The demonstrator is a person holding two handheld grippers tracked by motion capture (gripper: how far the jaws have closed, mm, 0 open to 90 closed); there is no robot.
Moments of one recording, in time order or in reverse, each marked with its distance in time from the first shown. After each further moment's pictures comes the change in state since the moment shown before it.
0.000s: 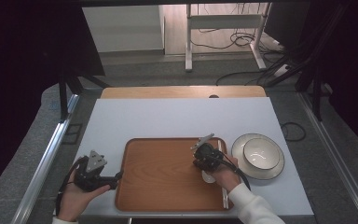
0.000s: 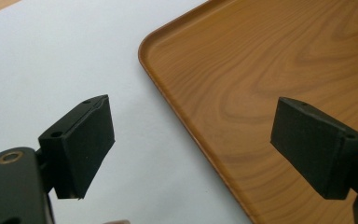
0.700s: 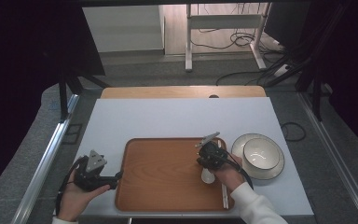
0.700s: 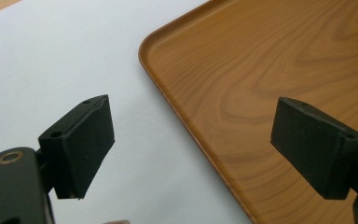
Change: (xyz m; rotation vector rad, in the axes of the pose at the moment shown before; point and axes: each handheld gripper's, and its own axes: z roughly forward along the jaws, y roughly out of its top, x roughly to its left) left arm 0.001 0.000 -0.001 -0.003 0.001 -0.003; right arm -0.007 -0.004 -0.012 -0.036 -0.011 0.023
